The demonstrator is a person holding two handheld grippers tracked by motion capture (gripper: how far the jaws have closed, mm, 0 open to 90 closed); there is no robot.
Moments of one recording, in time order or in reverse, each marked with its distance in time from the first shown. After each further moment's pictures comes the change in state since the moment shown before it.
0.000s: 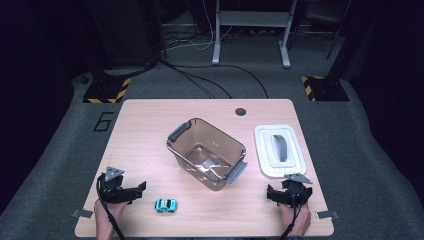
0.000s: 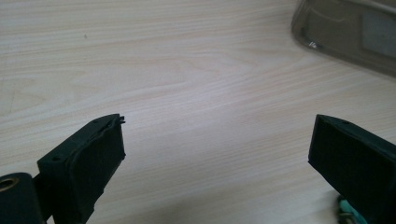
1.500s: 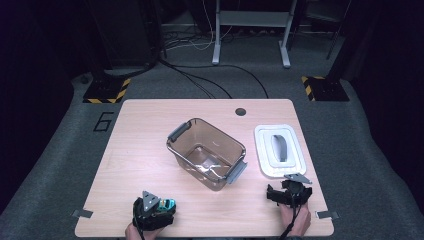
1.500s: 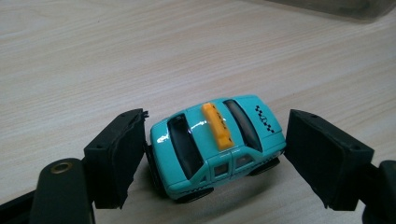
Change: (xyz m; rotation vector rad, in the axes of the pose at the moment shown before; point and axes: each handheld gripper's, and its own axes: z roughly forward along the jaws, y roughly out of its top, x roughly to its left) left arm -0.104 -0.053 0.012 0.038 -0.050 0.110; right arm 0.000 0.000 0.000 -0.003 -0.005 -0.005
